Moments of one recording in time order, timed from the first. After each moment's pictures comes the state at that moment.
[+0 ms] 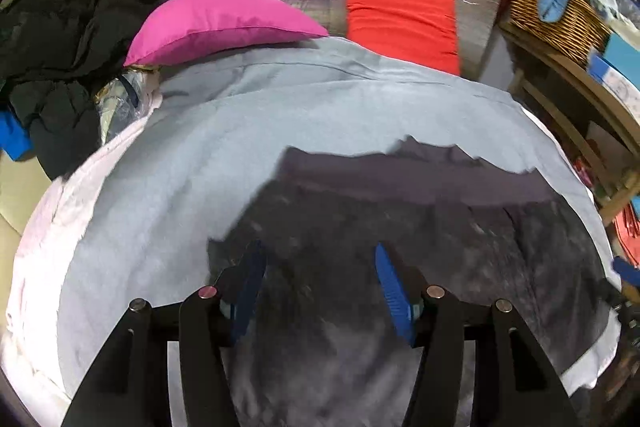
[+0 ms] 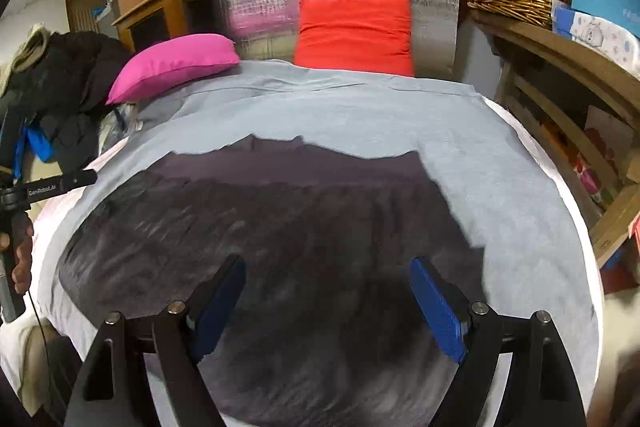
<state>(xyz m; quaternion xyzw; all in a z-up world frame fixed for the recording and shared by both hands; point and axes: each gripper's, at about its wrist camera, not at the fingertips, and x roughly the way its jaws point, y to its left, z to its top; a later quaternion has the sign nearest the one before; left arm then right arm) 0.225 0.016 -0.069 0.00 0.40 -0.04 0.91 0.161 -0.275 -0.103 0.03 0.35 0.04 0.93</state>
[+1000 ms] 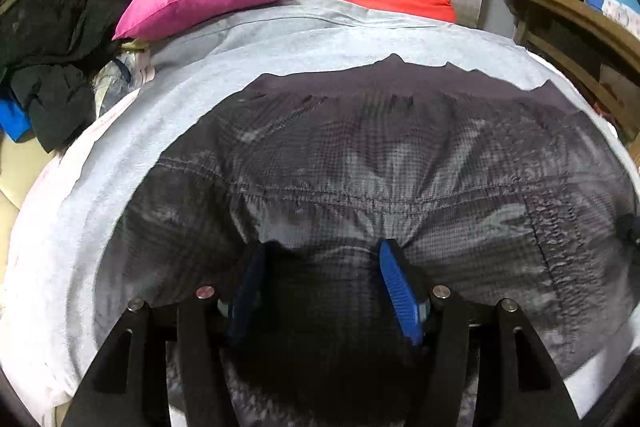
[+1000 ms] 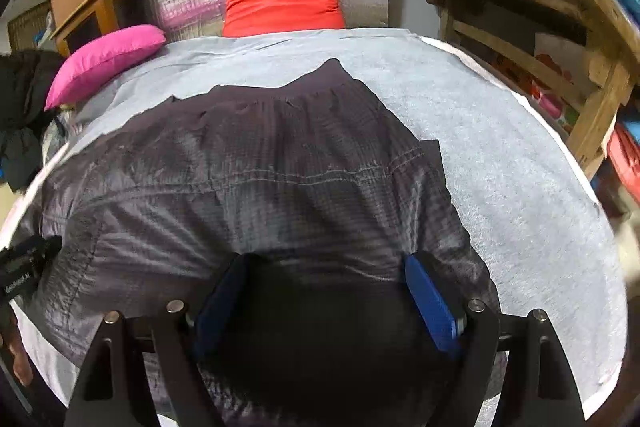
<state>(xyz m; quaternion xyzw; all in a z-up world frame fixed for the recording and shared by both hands) 0.188 -0.029 -0.152 0.05 0.42 -0.01 0.91 0.149 -0.323 -0.175 0.10 0.39 -0.06 0.92</state>
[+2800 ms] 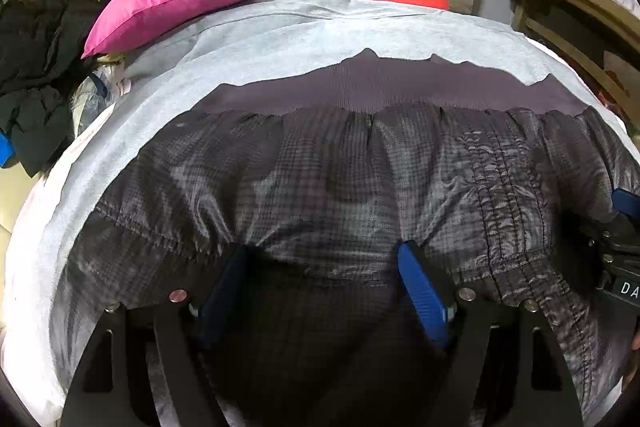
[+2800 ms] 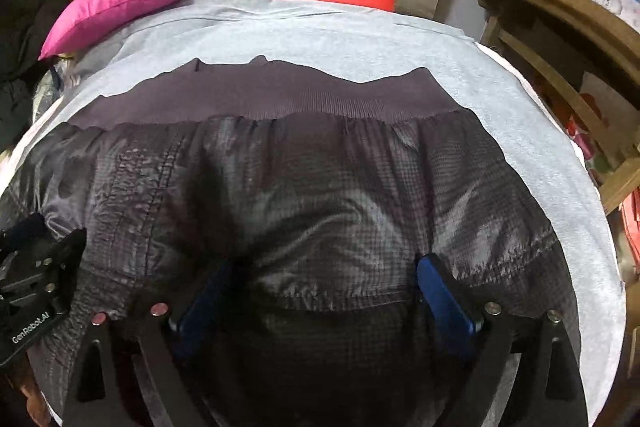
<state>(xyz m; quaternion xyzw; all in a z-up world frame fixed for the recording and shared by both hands) 0.237 -0.072 -0.159 0.07 0.43 -0.01 0.90 0.237 -0.251 -0.172 0.01 0.44 -0.04 0.90</state>
